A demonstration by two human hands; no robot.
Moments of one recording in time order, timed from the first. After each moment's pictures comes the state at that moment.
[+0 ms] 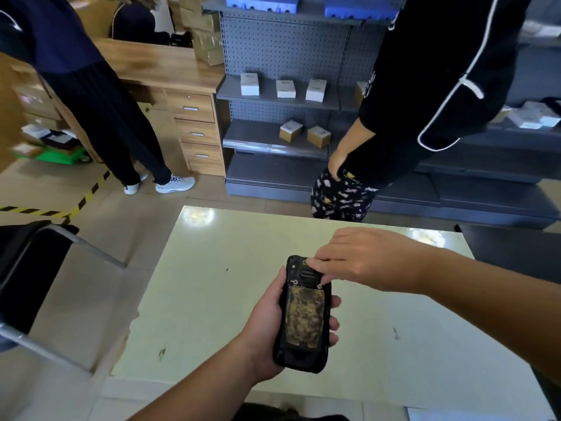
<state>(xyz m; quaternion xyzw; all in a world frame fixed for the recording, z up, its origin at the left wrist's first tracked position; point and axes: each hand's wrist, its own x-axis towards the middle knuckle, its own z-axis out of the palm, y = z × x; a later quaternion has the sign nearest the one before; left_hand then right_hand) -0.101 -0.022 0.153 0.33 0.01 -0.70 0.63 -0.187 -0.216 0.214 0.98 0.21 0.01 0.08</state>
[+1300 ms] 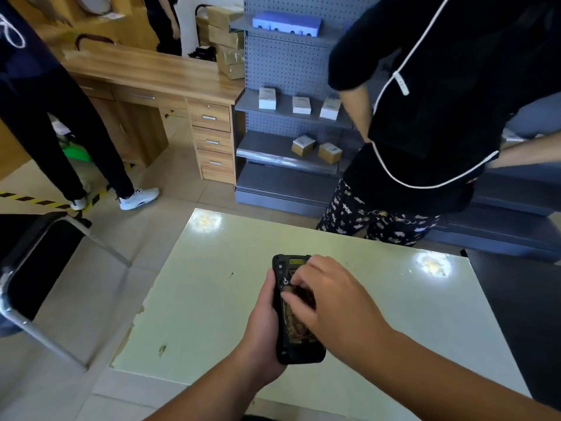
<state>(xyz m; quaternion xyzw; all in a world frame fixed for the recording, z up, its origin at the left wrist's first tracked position) -0.102 -0.012 0.143 0.42 0.09 -0.58 0.70 -0.178 -0.102 0.204 0.96 -0.19 0.12 -0.16</state>
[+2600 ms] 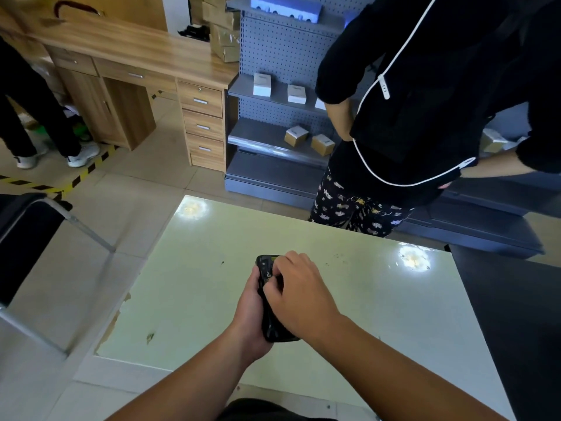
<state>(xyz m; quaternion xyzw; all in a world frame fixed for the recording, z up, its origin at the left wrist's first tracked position) -0.084 -0.019 0.109 0.41 0.16 -0.59 0.68 -0.140 -0.091 0.149 0.94 -0.27 0.07 -0.19</state>
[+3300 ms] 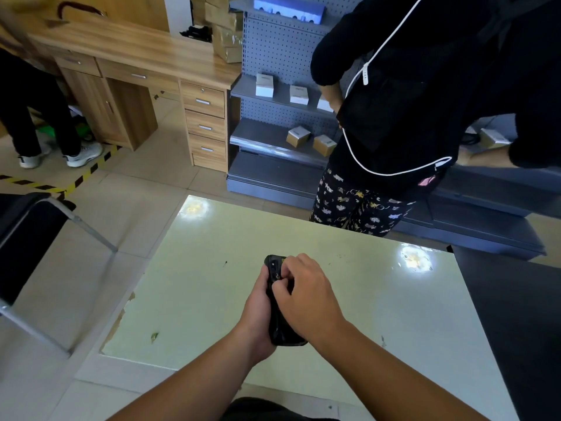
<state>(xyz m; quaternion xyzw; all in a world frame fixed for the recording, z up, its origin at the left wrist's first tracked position) -0.085 -0.017 0.105 0.42 0.14 -0.60 0.67 -0.144 -0.090 0.136 0.91 -0.31 0.12 -0.24</state>
